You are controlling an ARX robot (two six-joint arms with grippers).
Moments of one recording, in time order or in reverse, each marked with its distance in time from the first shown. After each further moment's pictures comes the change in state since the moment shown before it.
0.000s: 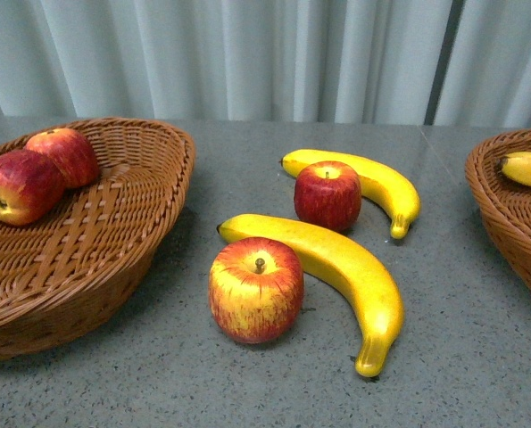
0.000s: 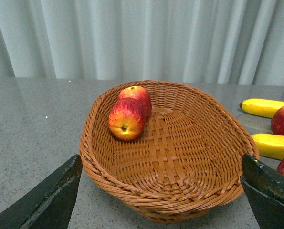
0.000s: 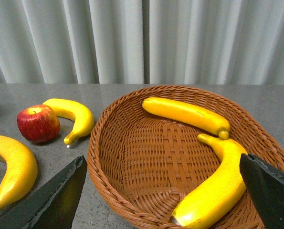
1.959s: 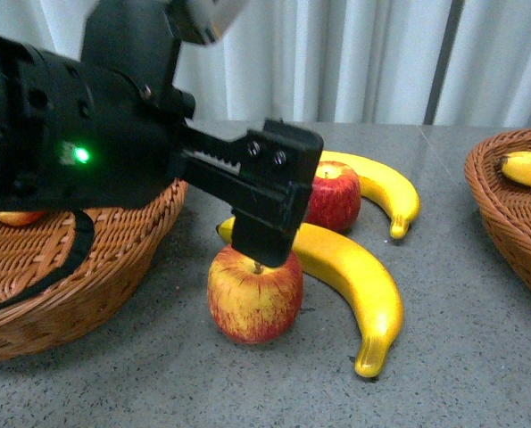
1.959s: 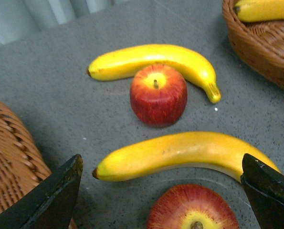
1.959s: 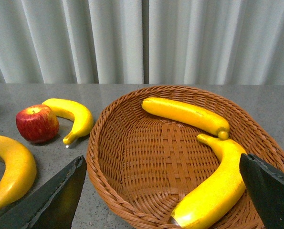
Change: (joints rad) left arm -0.477 1.484 0.743 0.305 0.081 0.137; right arm 0.000 0.000 0.000 0.001 0.002 -0.003
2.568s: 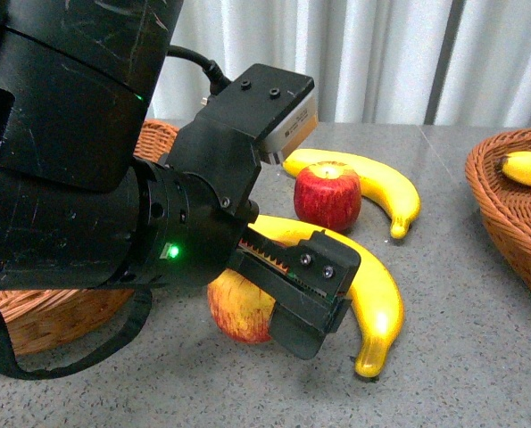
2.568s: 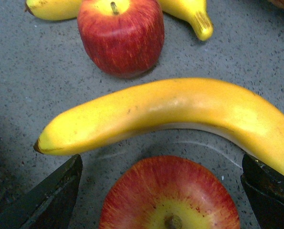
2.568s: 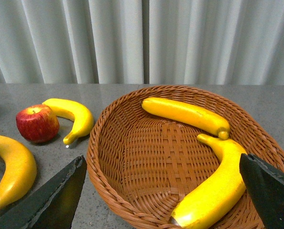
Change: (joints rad) left arm -0.055 0.154 0.055 -0.103 -0.010 0.026; right arm 0.000 0.000 0.000 0.000 0.000 0.000
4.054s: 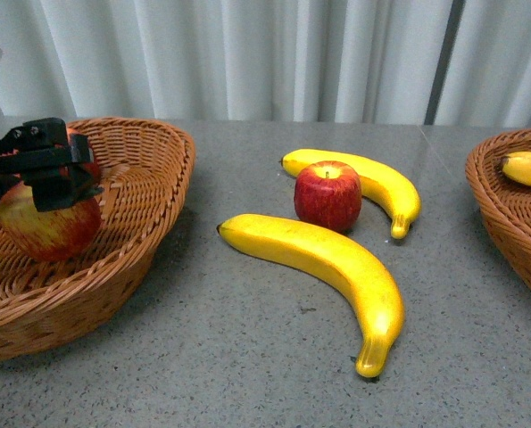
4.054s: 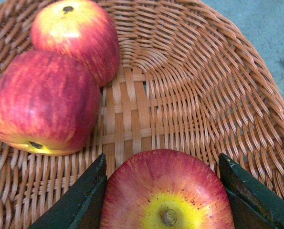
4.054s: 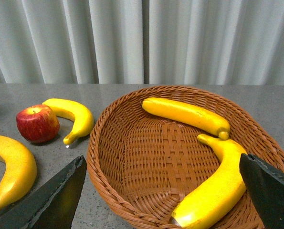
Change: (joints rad) left arm 0.422 -0.113 -0.085 0.077 -0.098 -0.330; right arm 0.000 0.000 0.000 0.000 0.000 0.000
